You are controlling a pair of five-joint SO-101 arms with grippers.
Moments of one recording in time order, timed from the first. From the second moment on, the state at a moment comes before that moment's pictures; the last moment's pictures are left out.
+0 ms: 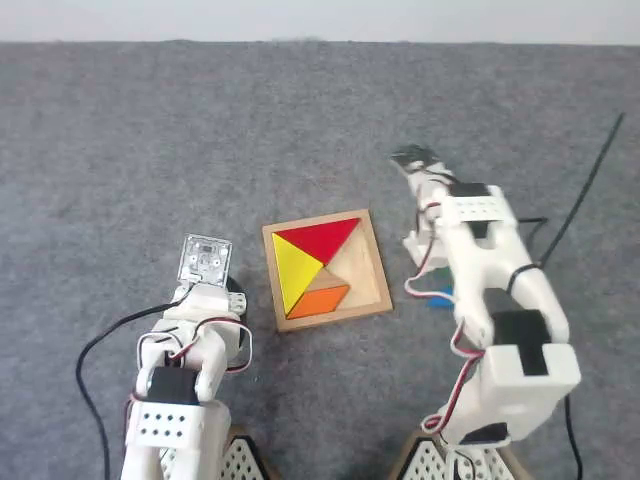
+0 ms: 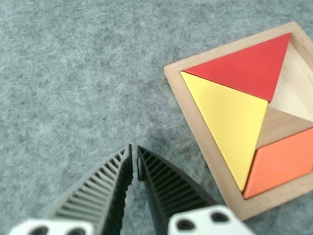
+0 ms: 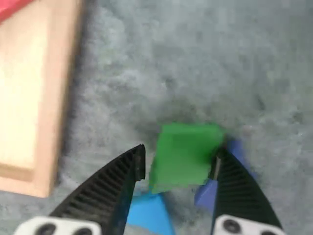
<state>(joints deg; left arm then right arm) -2.5 -85.2 97.3 46.5 -0.3 -7.0 10.7 22.3 59.9 21.6</state>
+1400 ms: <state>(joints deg) -2.5 -85.2 97.3 46.5 -0.3 -12.2 8.4 14.7 65.0 16.9</state>
